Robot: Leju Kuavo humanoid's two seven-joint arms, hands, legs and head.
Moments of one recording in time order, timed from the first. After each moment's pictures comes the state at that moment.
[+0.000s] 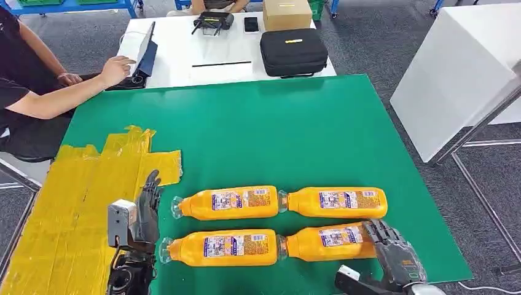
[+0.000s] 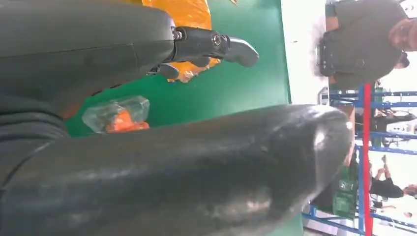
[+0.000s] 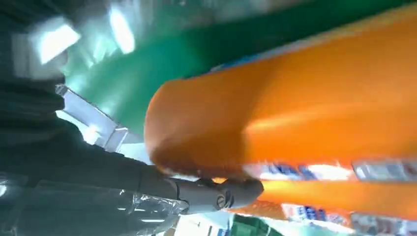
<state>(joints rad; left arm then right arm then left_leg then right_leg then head) -0.03 -0.18 -0.08 -1.30 -0.03 0.03 -0.47 0.44 -0.15 -0.08 -1.82 1.24 0.13 -0.13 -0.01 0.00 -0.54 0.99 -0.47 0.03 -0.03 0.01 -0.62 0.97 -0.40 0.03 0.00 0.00</state>
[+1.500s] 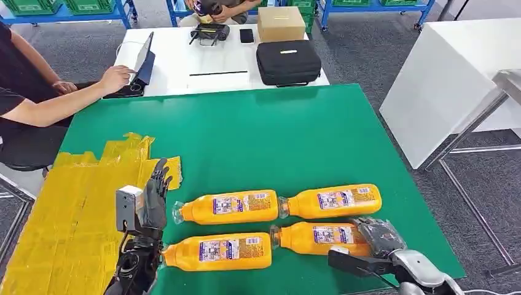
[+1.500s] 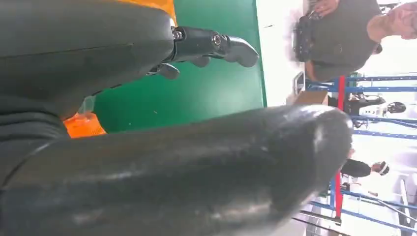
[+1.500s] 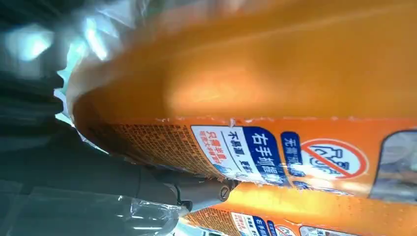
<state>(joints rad) -0.13 -0.15 -0.16 -1.19 0.06 0.07 -0.49 0.19 -0.49 0.33 -1.53 0.90 0.12 0.10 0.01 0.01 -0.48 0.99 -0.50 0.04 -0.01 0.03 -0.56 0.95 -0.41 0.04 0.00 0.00</state>
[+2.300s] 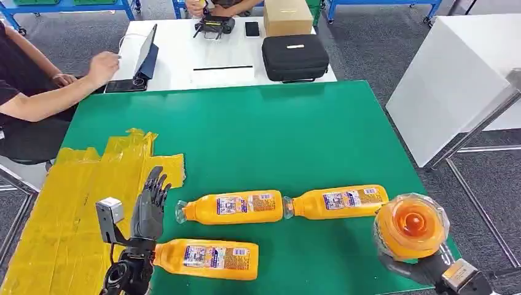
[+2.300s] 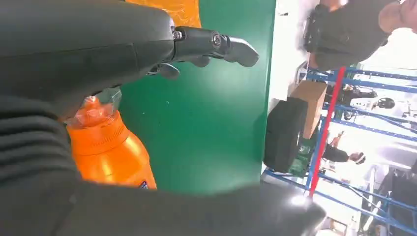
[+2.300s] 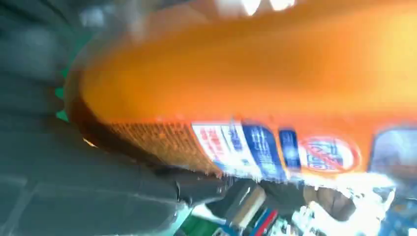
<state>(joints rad) -0.07 -0.13 -0.11 -1.23 0.22 -0.10 -0.51 0.33 -0.18 -0.35 -1.77 0.16 0.53 -0.70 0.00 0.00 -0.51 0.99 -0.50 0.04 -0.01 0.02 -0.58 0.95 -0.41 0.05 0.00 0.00</state>
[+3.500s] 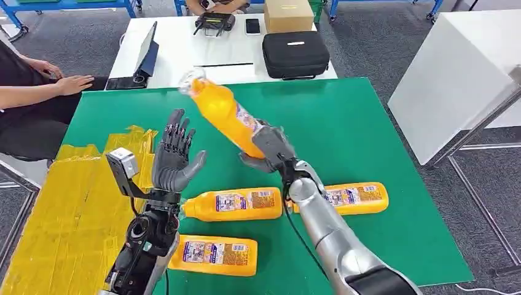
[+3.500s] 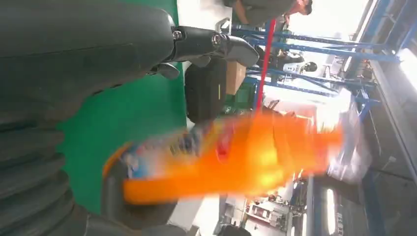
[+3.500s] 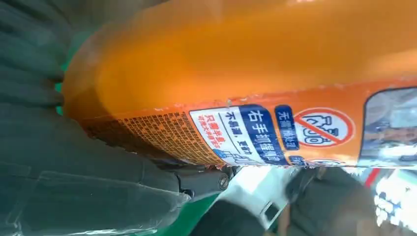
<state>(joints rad) -0.31 -0.22 -0.28 -1.27 0.29 -0.01 -0.49 -0.61 0.26 0.24 -0.78 0.46 -0.11 -0.28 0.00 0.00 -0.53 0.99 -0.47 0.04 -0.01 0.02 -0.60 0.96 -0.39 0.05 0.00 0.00</state>
